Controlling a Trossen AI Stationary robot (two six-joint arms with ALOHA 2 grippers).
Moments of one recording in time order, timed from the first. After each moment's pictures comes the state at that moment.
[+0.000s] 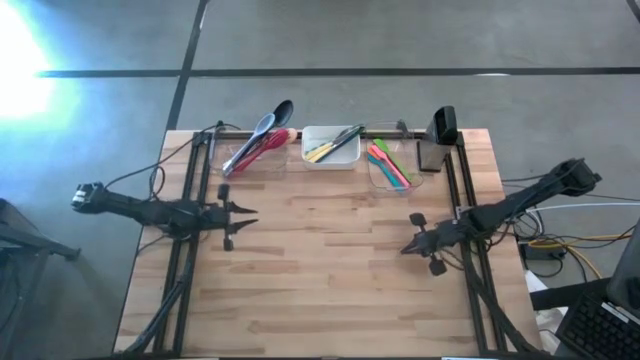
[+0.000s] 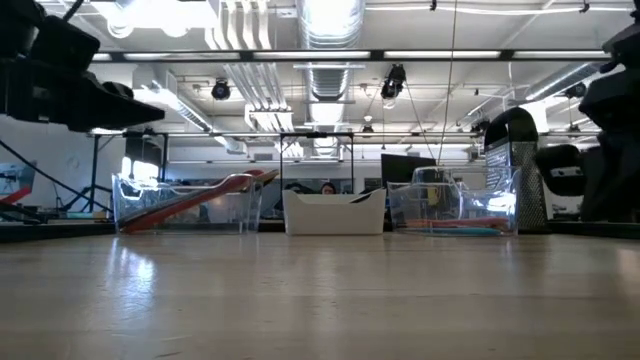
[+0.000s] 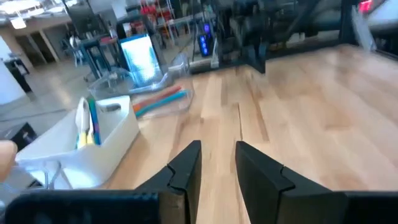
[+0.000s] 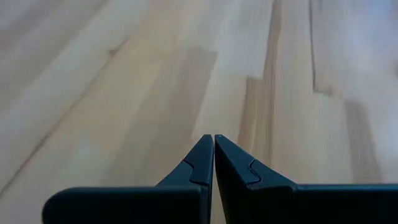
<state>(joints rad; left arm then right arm) -0.22 0.23 0.01 0.05 -0.36 0.18 0.37 0.71 0.01 0.08 0.08 0.04</state>
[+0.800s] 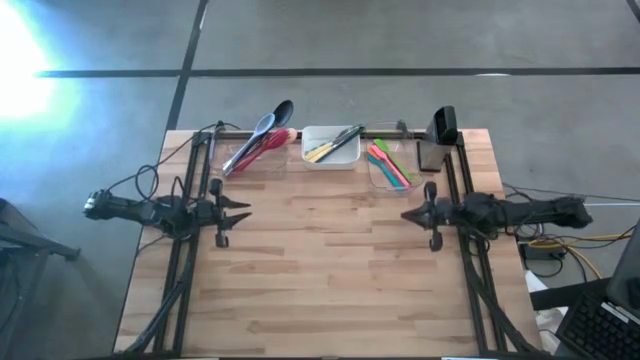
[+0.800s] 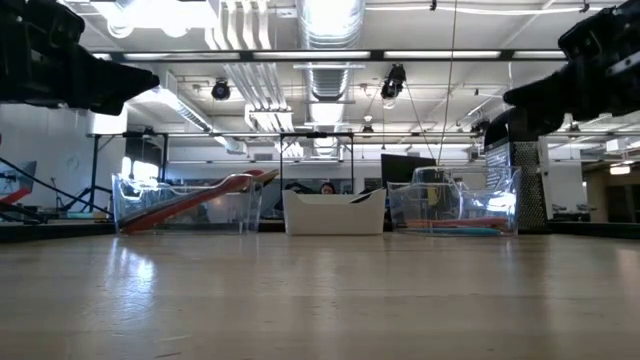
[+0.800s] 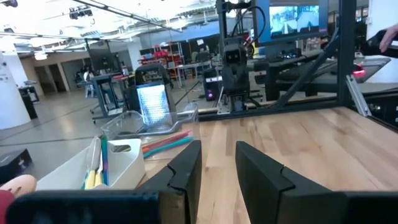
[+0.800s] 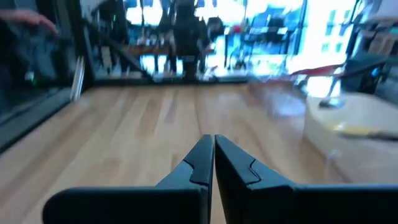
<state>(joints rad) -0.21 0.00 0.01 0.06 -0.36 0.18 0.07 0.14 0.01 0.05 0.08 0.05</state>
